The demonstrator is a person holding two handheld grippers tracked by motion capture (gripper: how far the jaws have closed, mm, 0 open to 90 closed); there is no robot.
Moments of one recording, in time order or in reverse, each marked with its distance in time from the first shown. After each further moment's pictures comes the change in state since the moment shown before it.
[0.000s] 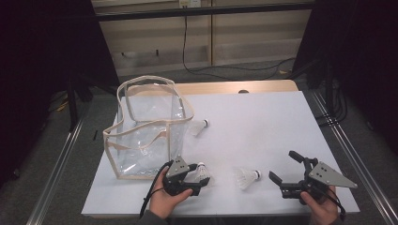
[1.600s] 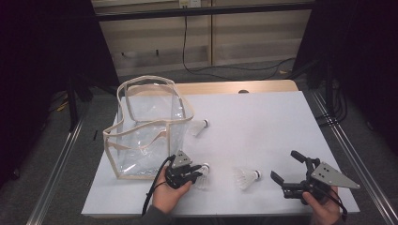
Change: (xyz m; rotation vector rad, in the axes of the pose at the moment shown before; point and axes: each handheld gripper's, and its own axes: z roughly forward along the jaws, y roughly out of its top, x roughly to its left) left arm 0.006 0.012 0.010 0.106 0.059 -0.064; right arm -0.002 0.001 -0.004 -0.006 -0.008 -0.004
